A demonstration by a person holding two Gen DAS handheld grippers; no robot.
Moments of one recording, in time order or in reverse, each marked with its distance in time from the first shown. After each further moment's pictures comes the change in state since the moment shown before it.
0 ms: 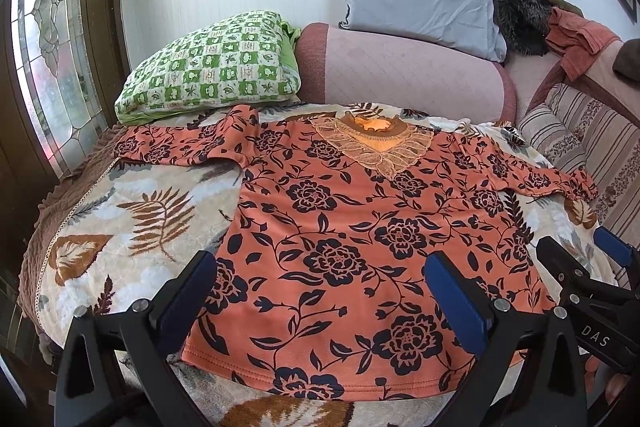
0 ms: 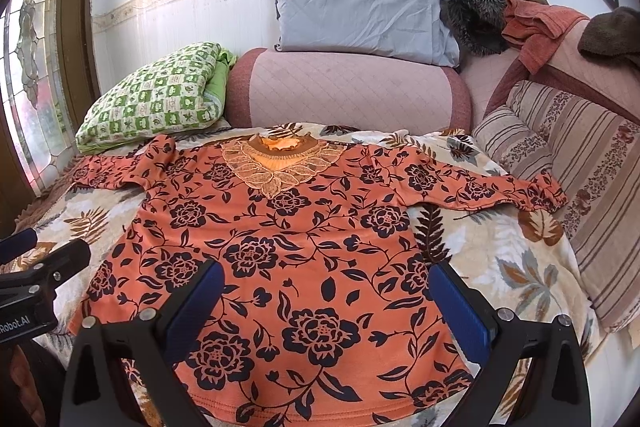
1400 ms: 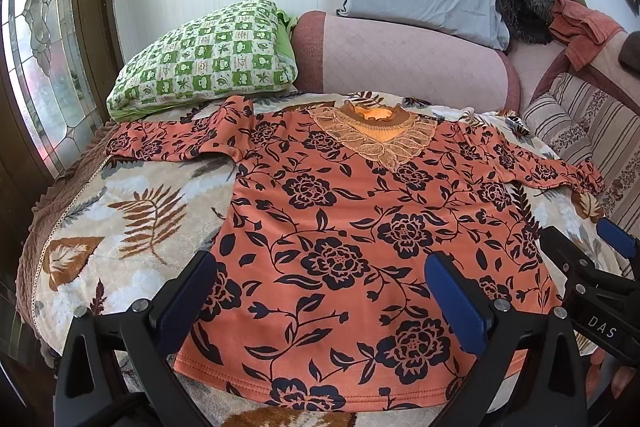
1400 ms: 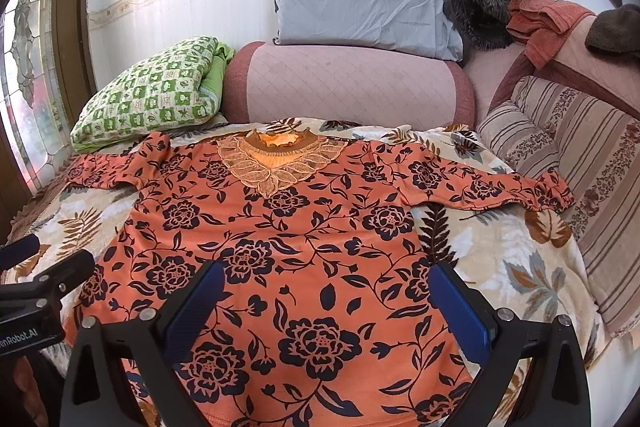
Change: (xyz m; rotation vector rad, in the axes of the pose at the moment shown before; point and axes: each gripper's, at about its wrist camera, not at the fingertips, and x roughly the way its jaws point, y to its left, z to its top) left arm 0.024 -0.005 0.005 0.013 0.038 0.003; right arm 0.024 0.000 0.006 -0.001 0.023 0.000
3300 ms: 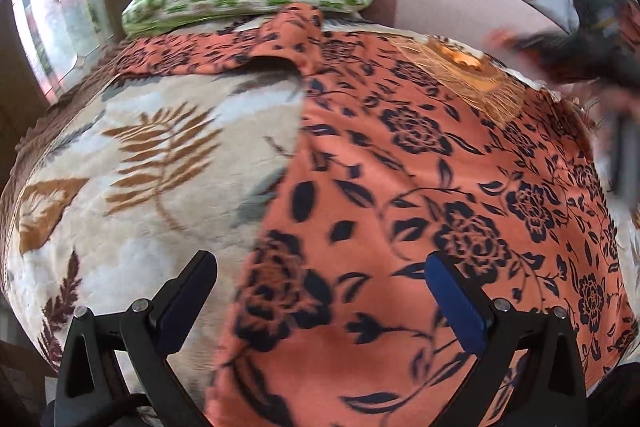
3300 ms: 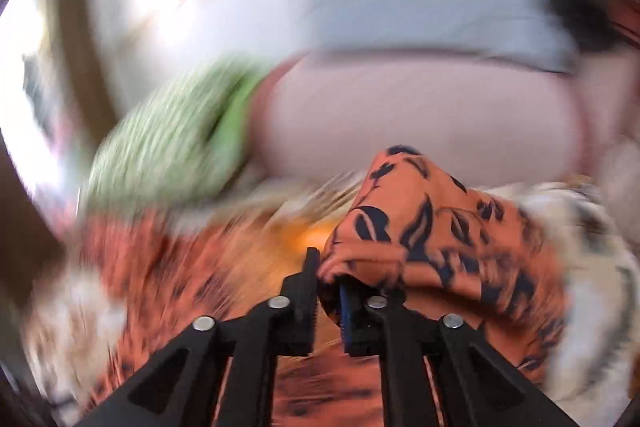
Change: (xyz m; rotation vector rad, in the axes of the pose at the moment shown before) left arm 0.118 0.097 -0.032 -0.135 0.187 0.075; right arm 0.250 0.062 0.136 -0.197 0.076 0.370
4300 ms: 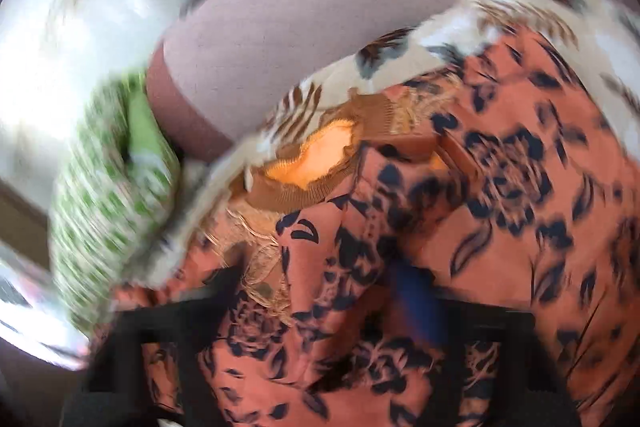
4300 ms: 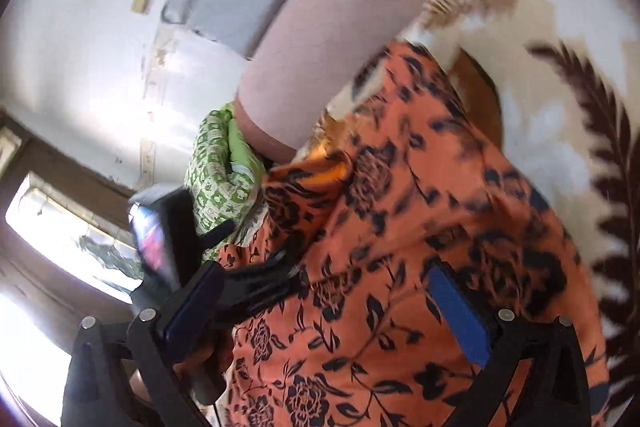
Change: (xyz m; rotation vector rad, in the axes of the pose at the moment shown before) left arm 0.151 -0.284 0.192 0.640 -0.020 0.141; right arm -0.066 -0.169 -0.138 0.827 -0.135 0.384
